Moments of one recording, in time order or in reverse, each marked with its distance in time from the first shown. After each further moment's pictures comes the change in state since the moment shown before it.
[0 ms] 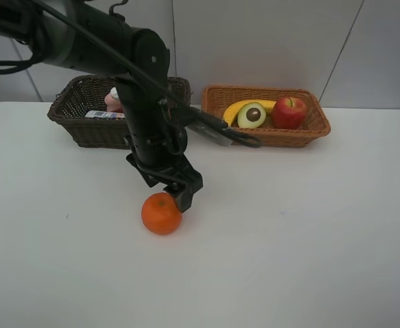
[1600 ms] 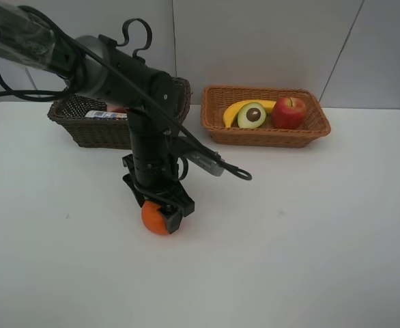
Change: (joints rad) left arm 0.000 0.119 0.004 0.043 0.017 -0.014; right arm 0.000 0.000 0.000 0.000 0.000 0.000
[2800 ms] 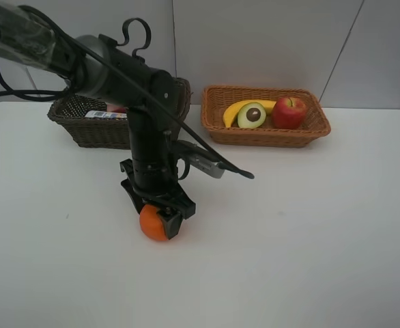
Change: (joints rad) left arm 0.000 0.000 -0.012 -0.038 0.079 -0.013; right arm 0.000 0.000 0.000 0.000 0.000 0.000
